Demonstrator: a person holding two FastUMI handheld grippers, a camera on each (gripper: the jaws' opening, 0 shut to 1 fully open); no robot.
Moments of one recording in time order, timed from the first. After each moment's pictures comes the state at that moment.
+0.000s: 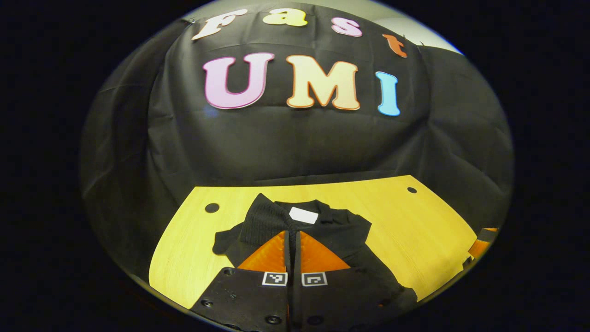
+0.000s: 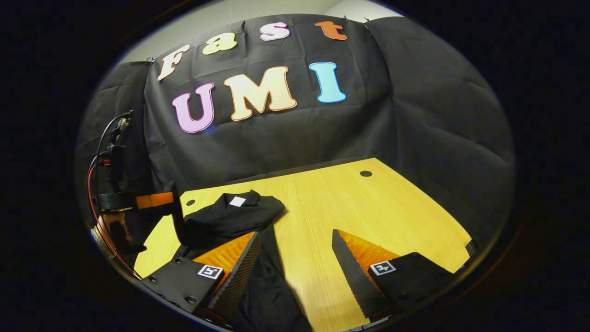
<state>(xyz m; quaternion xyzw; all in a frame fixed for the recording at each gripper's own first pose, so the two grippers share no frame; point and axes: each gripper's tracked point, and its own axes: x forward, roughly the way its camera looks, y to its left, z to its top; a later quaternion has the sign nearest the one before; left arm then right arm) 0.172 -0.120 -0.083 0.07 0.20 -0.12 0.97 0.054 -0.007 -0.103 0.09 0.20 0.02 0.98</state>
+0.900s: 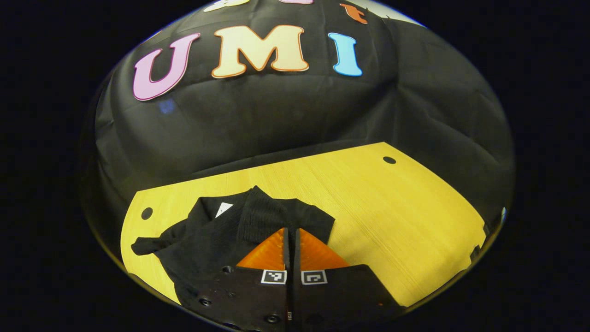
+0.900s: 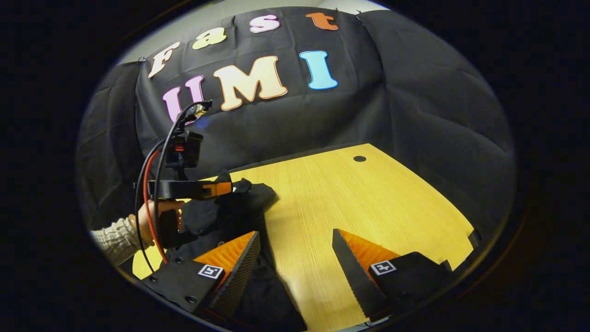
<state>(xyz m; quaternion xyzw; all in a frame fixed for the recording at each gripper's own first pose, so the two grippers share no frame) 0.223 -0.252 -0.194 0.12 0.27 -0.21 0.93 0.054 -0.023 -0.137 0.10 0.23 0.00 0.97</state>
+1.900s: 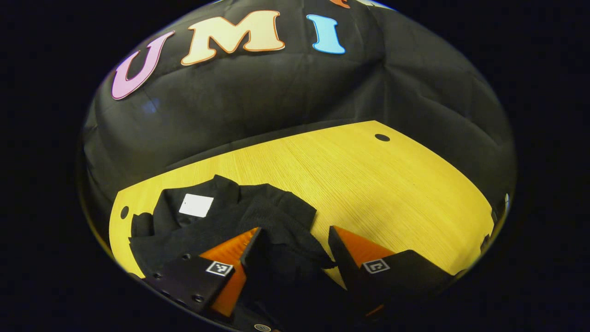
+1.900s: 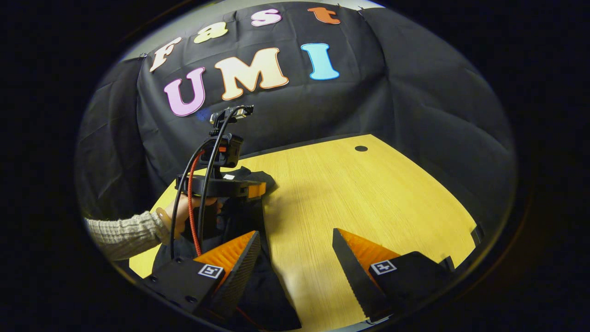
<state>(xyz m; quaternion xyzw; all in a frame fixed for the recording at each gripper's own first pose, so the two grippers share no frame) 0.225 -0.291 -0.247 0.14 0.29 -0.23 0.92 0.048 -0.027 -0.161 0.09 0.25 0.01 0.96</state>
